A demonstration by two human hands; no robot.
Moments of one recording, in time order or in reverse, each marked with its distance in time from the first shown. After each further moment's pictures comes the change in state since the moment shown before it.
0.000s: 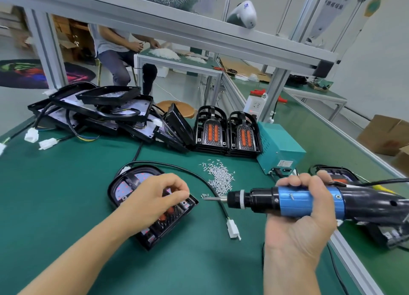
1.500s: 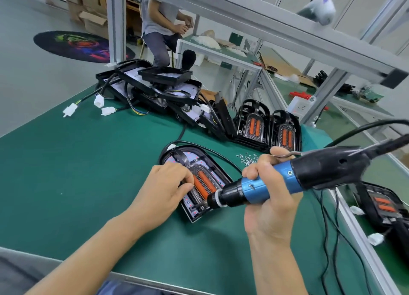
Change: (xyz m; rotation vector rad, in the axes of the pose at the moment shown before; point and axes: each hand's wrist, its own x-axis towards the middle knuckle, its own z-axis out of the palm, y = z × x) left_hand -0.057 -0.038 -0.022 0.396 0.272 0.129; right_hand -0.055 0.063 0.024 -0.341 -0.475 0.155
